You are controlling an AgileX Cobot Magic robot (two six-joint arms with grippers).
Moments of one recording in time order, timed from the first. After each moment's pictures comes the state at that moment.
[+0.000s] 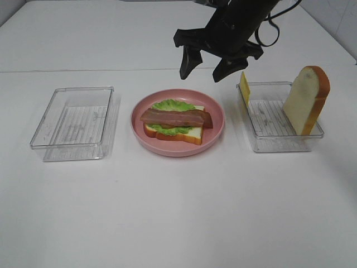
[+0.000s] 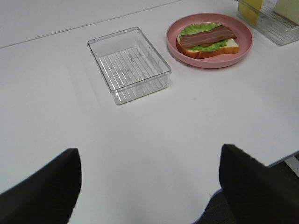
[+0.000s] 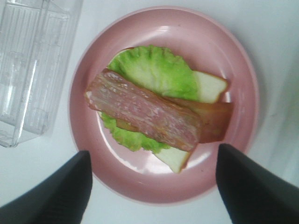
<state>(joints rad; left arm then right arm) -0.31 0.00 -0.51 -0.04 1.05 0.04 0.40 2.08 -1.75 0.25 0.92 0.01</state>
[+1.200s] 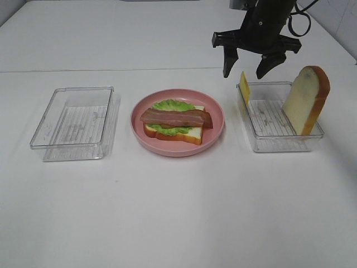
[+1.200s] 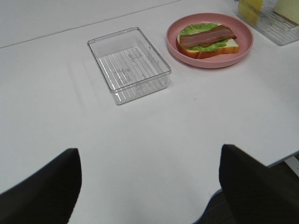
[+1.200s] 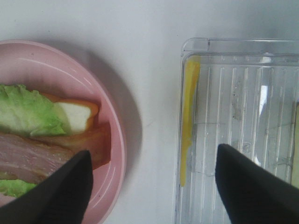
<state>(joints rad) -0.31 0.00 -0.51 -0.04 1.05 0.04 0.28 2.25 -1.99 0.04 1.09 0.18</state>
